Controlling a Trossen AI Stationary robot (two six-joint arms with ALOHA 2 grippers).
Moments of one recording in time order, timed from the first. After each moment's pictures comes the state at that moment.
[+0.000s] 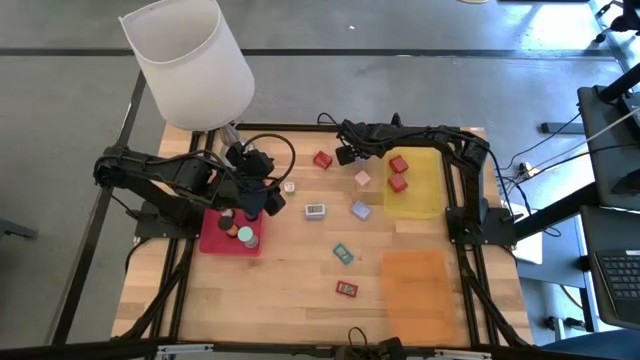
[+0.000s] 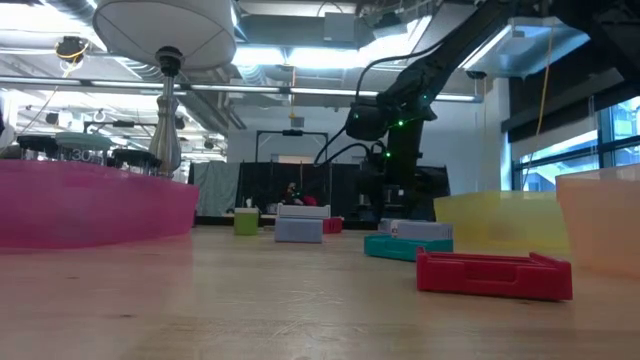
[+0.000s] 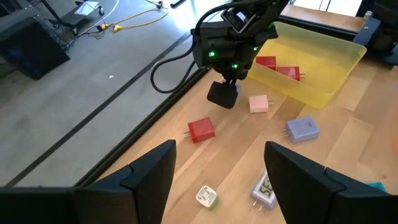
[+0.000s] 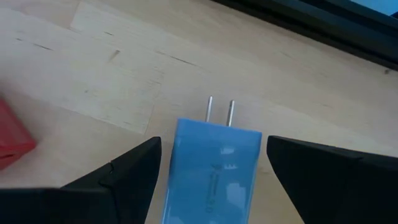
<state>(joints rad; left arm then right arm) -0.25 1.36 1.55 -1.13 -0.85 -0.62 -0.49 2.01 1.33 -0.60 0.34 0.67</state>
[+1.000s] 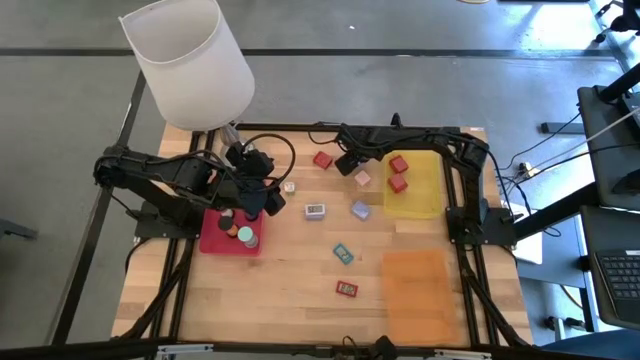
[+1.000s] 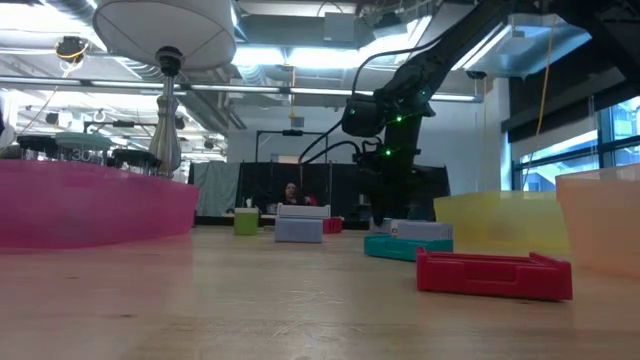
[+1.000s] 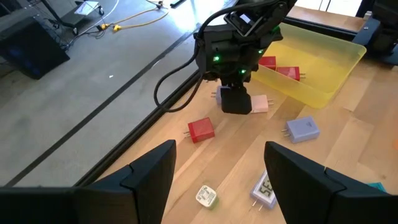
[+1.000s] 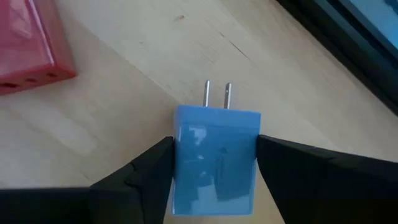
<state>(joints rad) -0.25 1.36 1.55 -1.13 -0.85 -0.63 -0.45 2.01 1.33 -0.60 0.31 0.36</state>
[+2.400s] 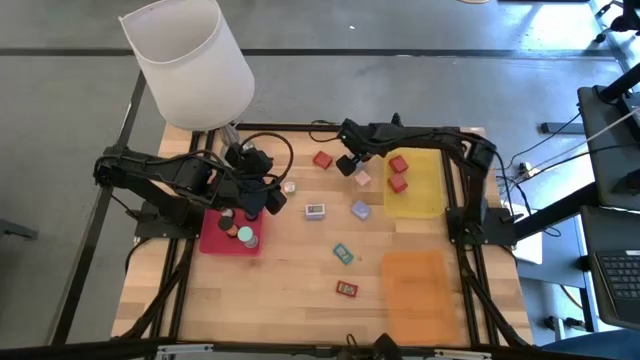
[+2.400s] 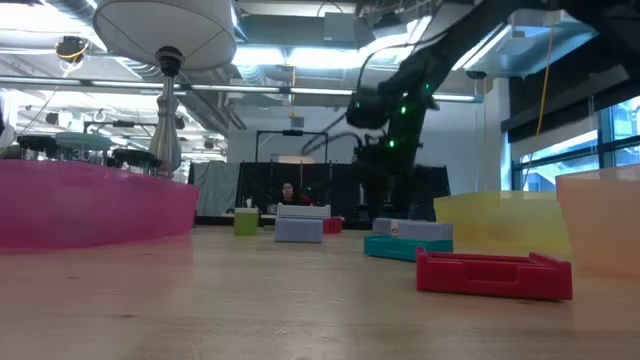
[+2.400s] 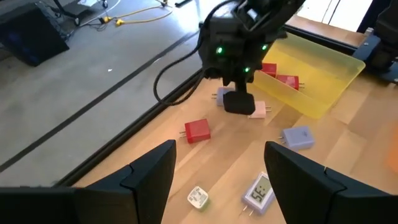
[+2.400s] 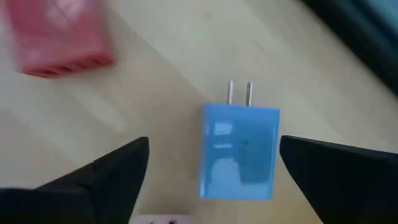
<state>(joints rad) -0.25 1.36 1.55 -1.12 -0.86 -0.71 -0.48 1.96 1.33 -0.62 0.20 0.30</state>
